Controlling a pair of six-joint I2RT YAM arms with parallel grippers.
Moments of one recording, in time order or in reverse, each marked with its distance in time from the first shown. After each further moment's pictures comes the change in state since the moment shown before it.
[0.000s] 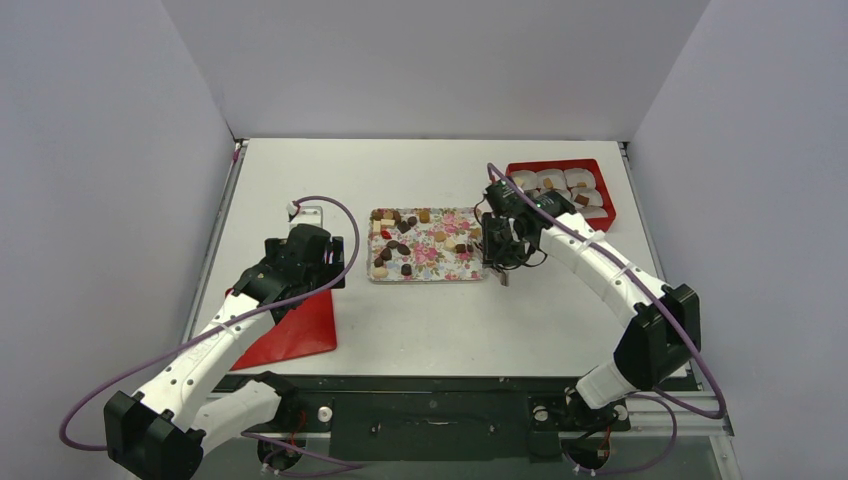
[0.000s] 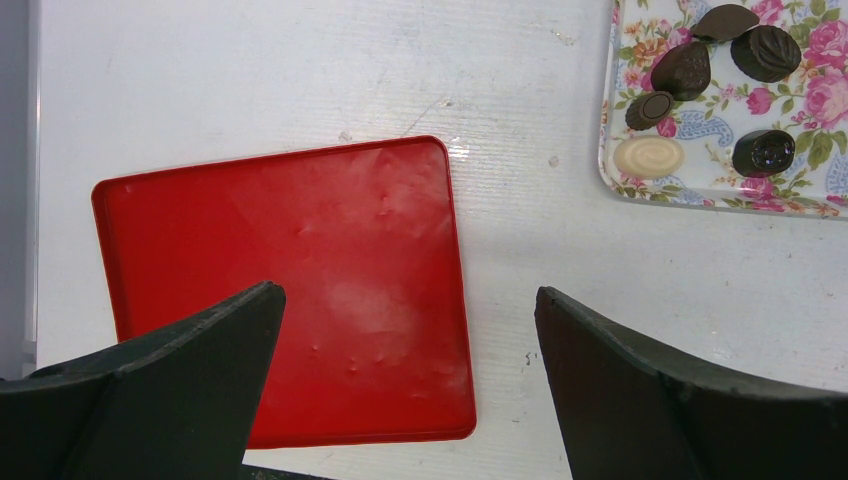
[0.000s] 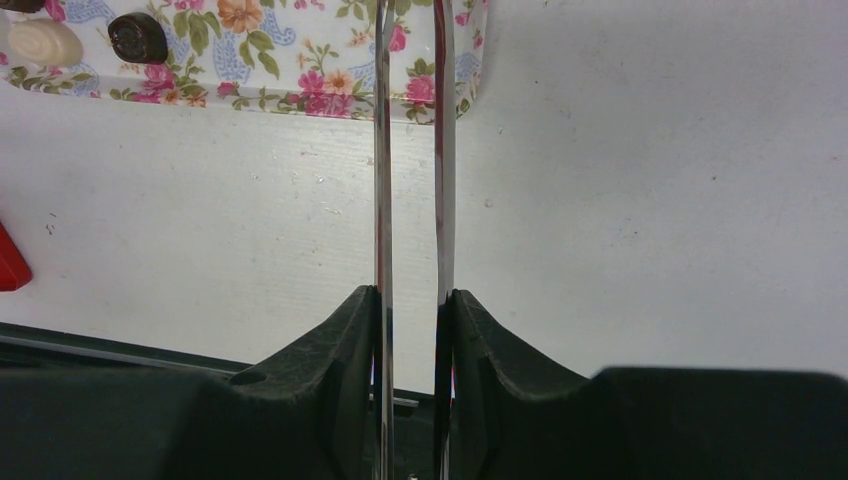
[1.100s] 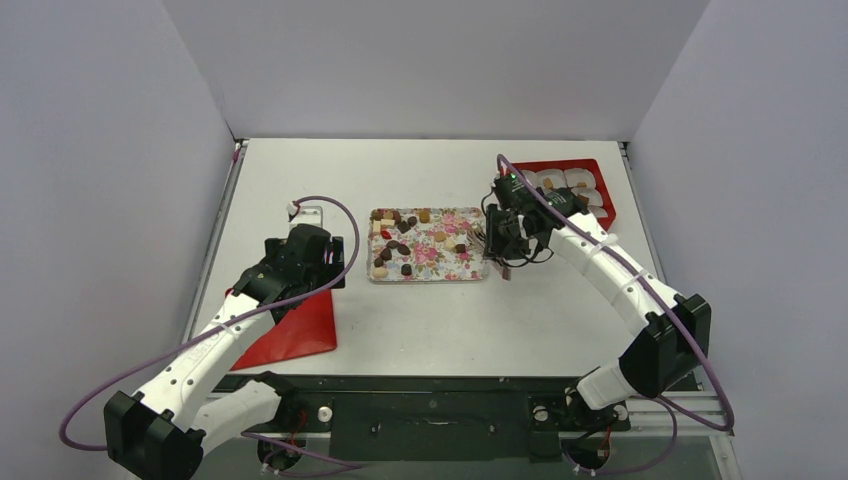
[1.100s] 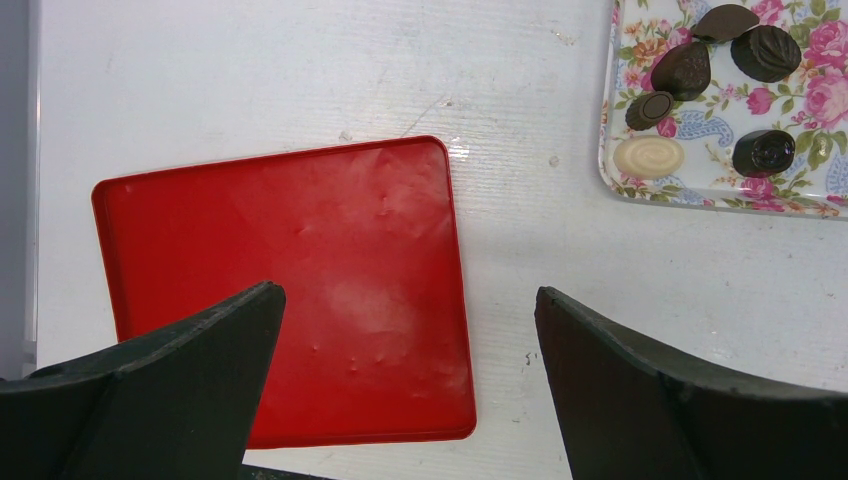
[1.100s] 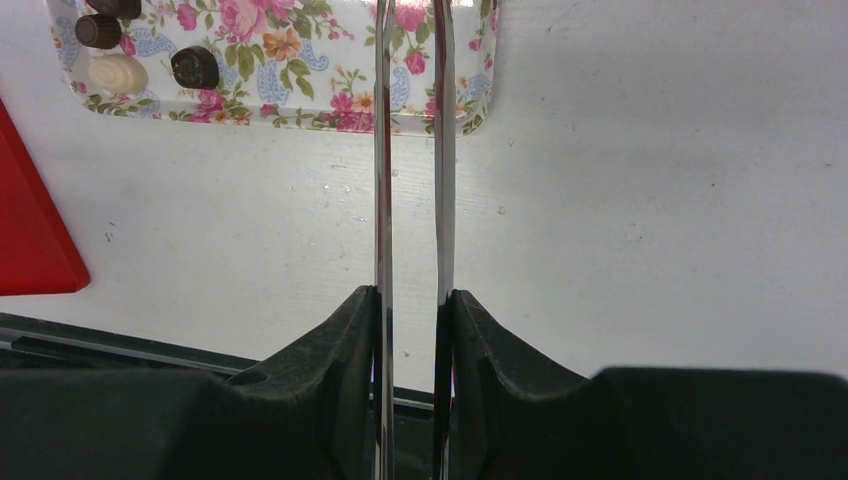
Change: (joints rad) left arm 0.000 0.000 0.000 0.000 0.000 0.000; right arm -0.014 -0.042 0.035 -0.006 -0.014 0.023
